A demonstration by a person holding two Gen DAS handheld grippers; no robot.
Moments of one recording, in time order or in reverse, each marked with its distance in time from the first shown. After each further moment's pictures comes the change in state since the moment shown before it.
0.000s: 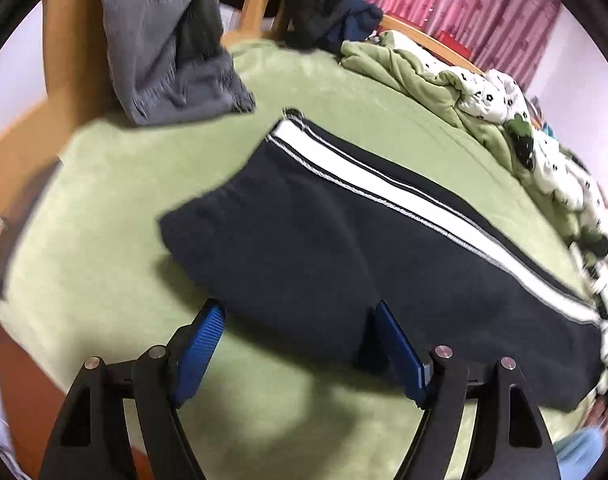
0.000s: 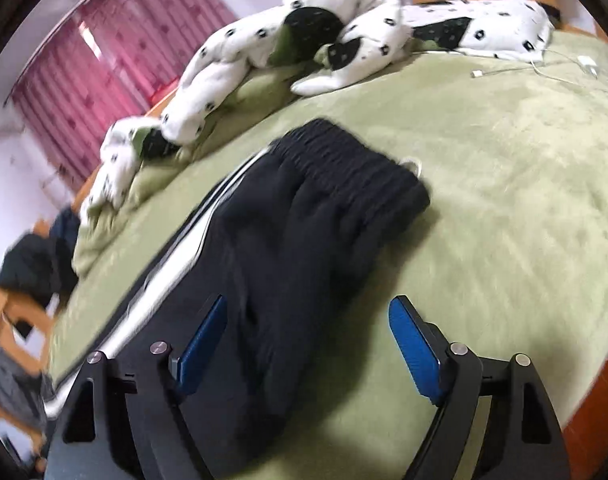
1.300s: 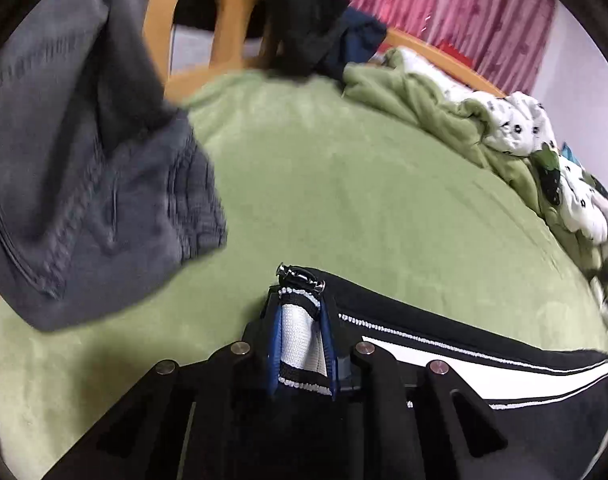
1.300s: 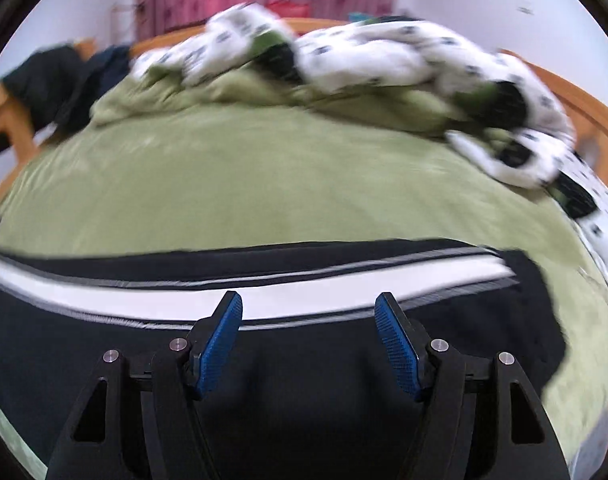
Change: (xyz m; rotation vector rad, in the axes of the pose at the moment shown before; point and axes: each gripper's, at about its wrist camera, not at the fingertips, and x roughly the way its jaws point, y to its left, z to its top) left arm 0.120 0.000 0.153 -0.005 -0.027 -0.007; right arm 0.069 0.240 -0.019 -0.703 0.106 -0.109
